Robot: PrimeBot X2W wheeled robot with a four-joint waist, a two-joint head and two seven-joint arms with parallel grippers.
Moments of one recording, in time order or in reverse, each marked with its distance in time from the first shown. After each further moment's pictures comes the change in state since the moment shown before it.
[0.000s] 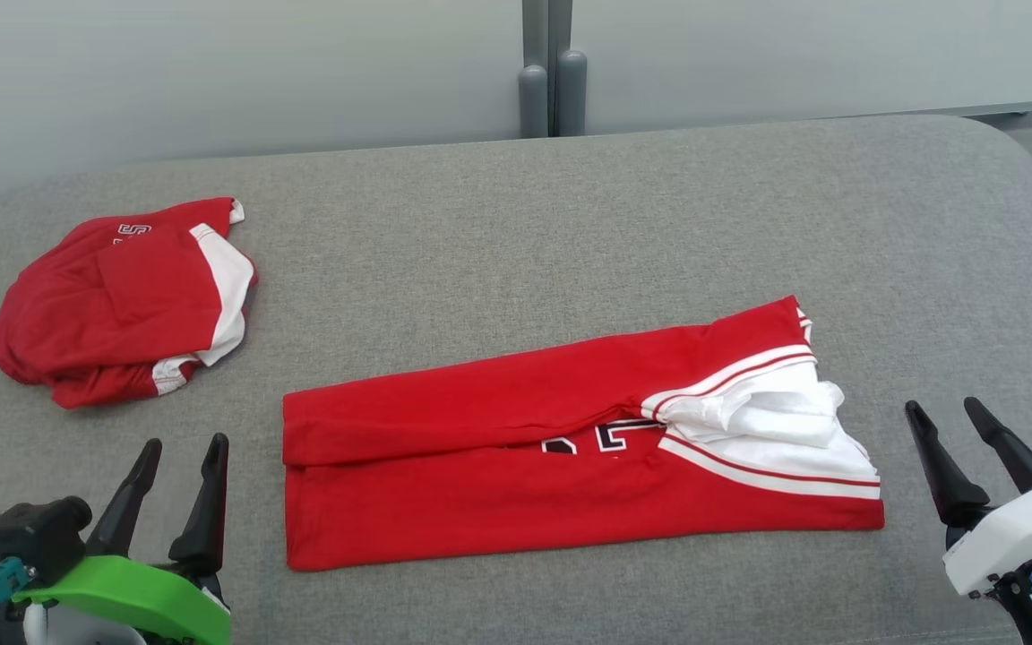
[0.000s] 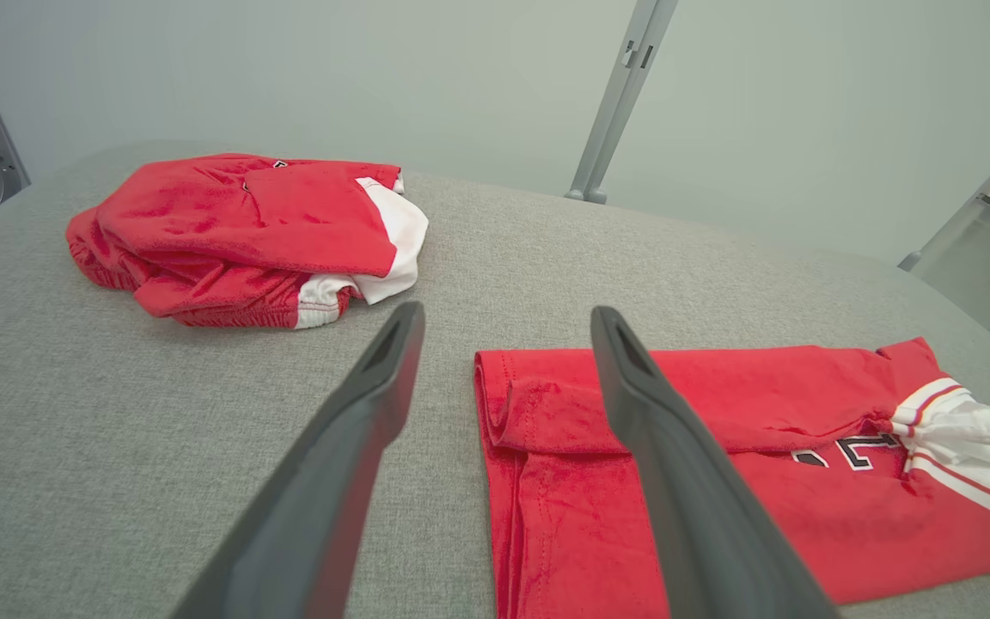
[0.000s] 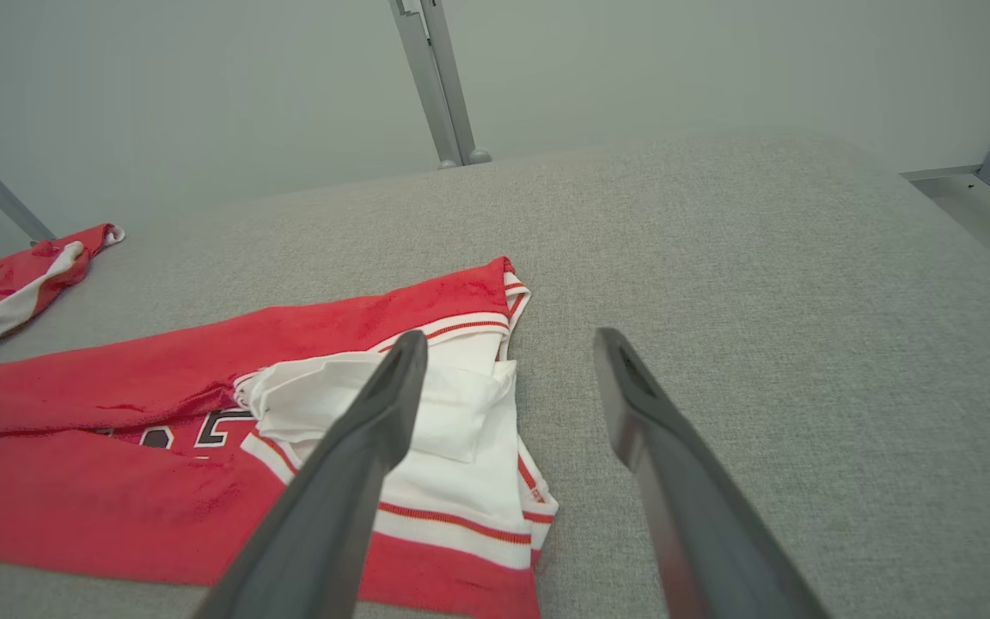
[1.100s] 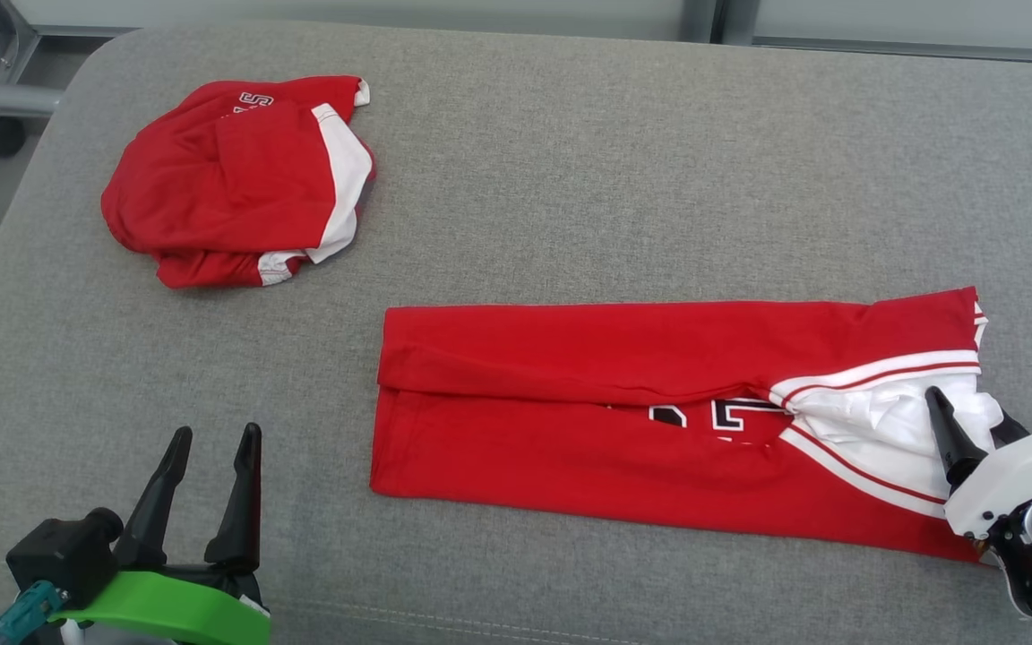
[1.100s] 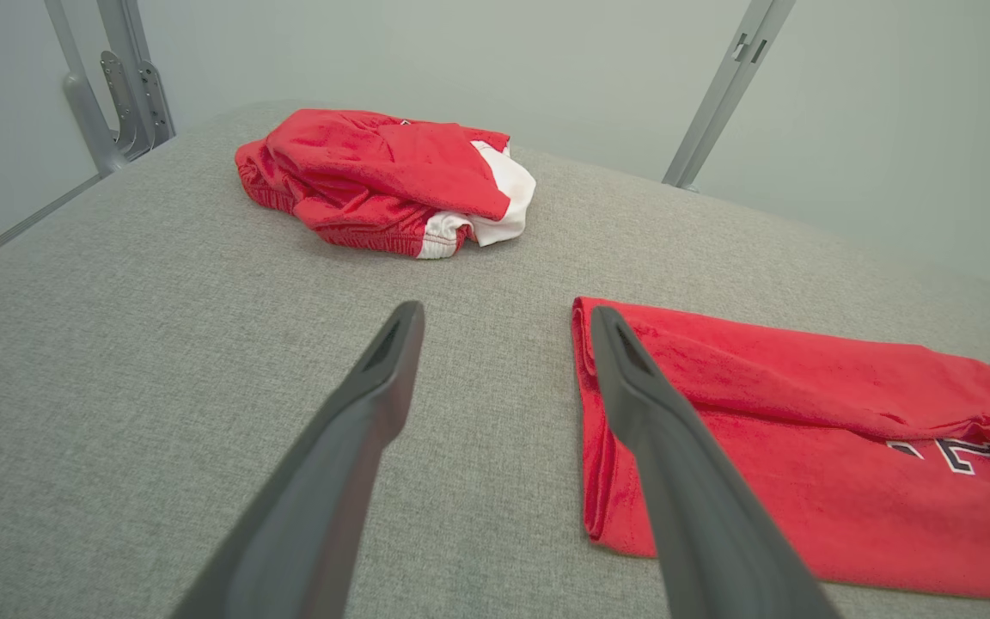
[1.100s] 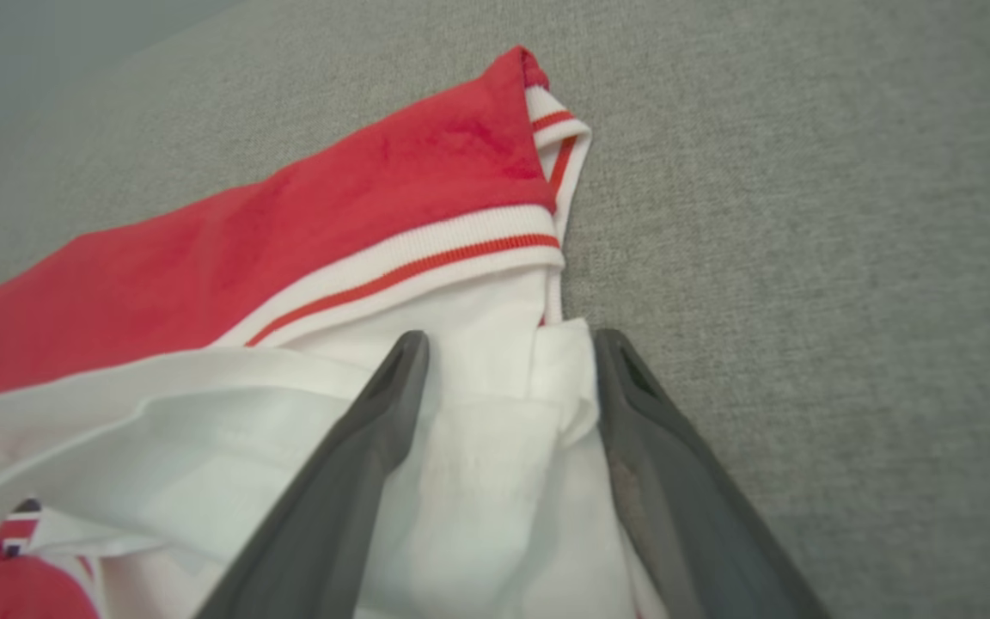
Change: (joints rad) left arm 0.041 -0.056 -0.029 -0.100 0.055 0.034 -0.083; right arm -0.172 0.111 -0.027 0.338 0.096 -0.004 0.107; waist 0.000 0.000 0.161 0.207
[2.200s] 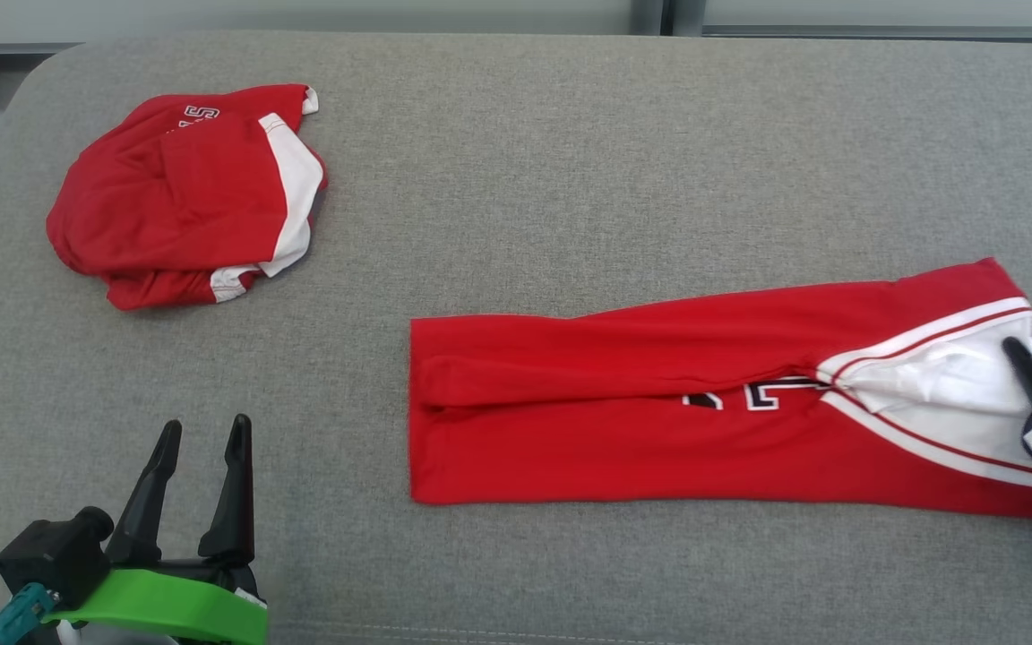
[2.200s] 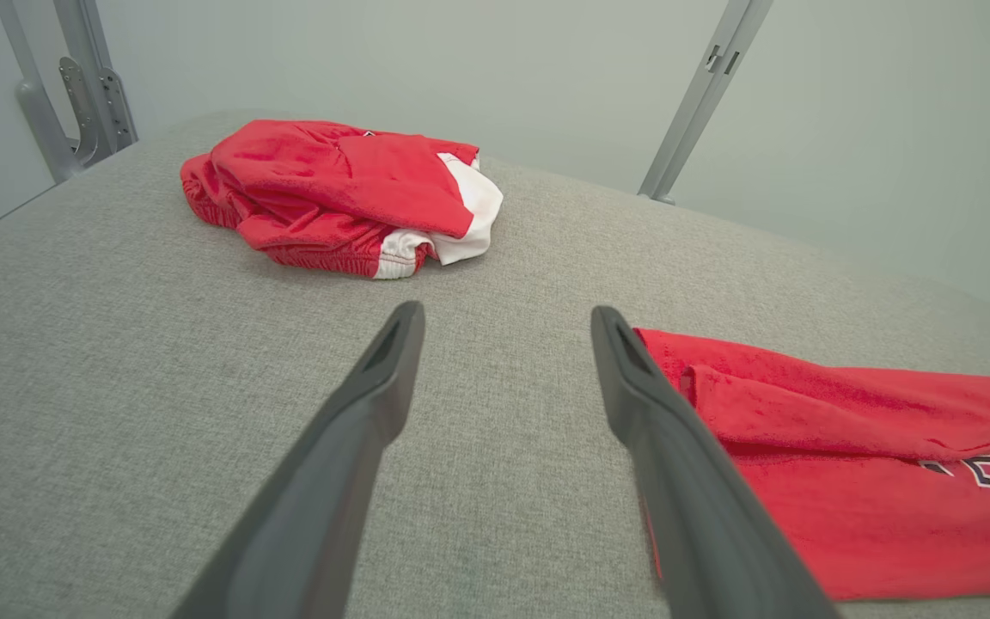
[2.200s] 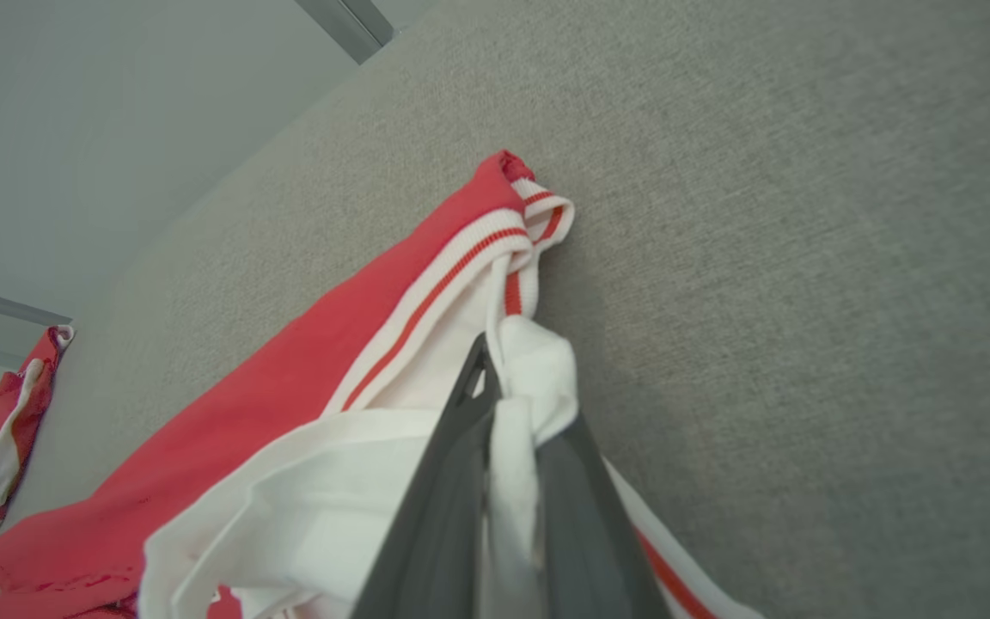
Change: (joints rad) left arm 0.000 -0.022 0.023 -0.006 0.004 0.010 -0.017; right arm -0.097 -0.026 -0.119 0.106 0.223 0.190 0.137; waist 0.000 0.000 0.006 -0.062
